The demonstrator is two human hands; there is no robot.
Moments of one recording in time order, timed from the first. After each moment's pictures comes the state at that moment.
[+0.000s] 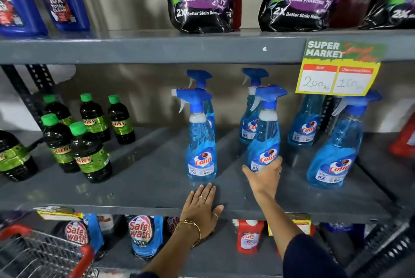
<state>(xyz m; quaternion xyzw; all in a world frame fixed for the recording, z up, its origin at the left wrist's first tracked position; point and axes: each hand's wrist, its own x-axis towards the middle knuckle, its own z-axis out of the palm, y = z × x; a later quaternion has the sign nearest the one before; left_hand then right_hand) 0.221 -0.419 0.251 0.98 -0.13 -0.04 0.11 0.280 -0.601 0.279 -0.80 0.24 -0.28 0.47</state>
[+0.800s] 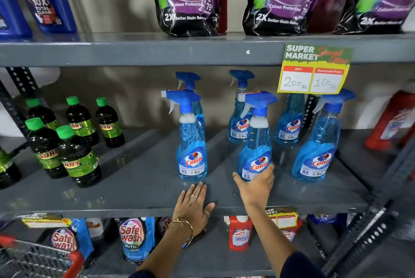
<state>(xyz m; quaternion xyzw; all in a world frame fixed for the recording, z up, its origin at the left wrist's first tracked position) 0.219 -0.420 0.256 0.98 -0.14 -0.06 0.10 0.243 -0.593 0.268 -0.80 0.25 -0.29 0.45</state>
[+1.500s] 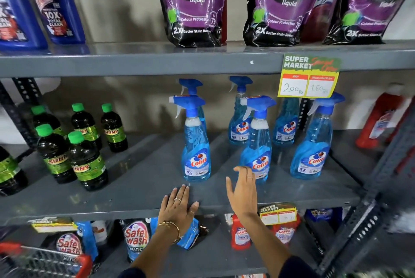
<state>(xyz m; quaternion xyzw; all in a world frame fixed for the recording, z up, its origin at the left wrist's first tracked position) 0.209 -0.369 0.261 0.99 -0.08 -0.04 0.13 0.211 -0.551 0.286 -0.89 0.05 -0.33 0.31</state>
